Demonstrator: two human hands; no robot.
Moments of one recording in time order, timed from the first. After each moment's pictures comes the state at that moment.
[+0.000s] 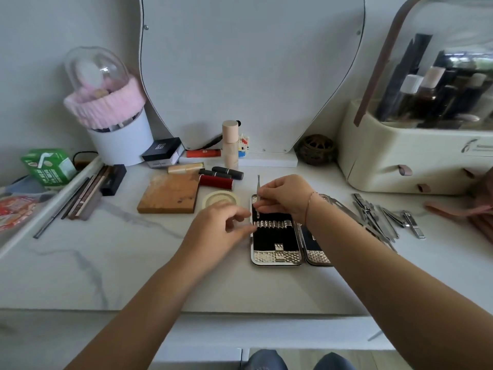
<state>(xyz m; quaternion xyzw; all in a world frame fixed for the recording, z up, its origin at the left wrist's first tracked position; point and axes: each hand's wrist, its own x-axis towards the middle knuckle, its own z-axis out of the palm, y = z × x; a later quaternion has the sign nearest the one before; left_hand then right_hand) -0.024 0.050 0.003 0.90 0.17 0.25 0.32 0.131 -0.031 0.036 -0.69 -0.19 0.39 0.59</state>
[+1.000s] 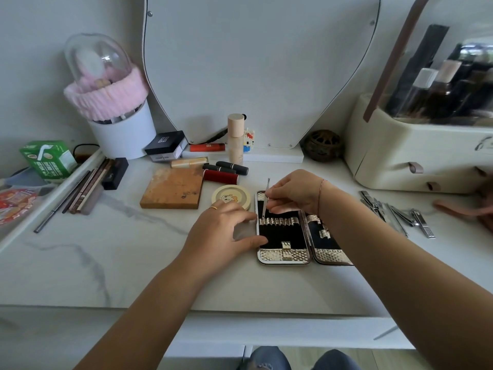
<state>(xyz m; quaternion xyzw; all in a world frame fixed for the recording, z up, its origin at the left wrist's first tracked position) -0.029 0.054 -0.007 0.94 0.14 0.21 0.24 0.143 -0.029 0.043 -0.73 -0.19 0.43 0.49</state>
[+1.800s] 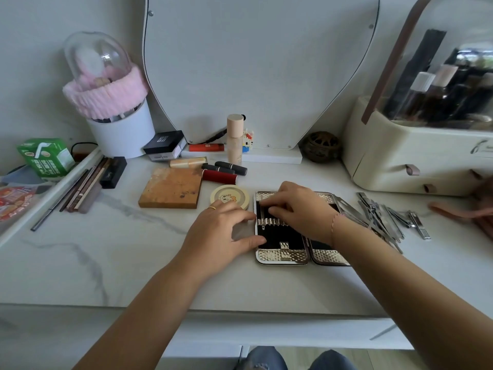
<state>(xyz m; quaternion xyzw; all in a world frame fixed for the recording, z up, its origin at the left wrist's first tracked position) -0.030 0.053 -0.008 0.93 0.14 0.21 0.25 0.126 -0.063 0.032 -0.82 -0.54 0.08 0.16</state>
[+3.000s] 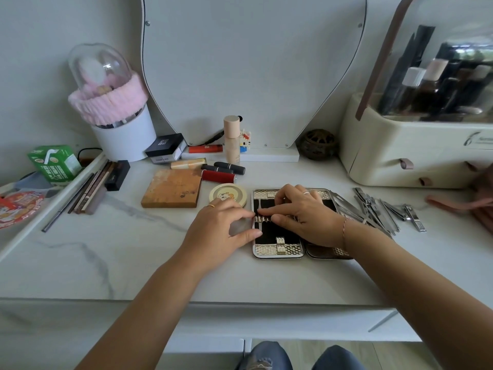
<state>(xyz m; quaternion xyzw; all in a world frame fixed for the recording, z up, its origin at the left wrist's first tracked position) -0.030 0.052 -0.008 0.94 0.14 0.22 0.23 0.137 -0.088 0.017 -0.78 -0.61 0.07 0.14</state>
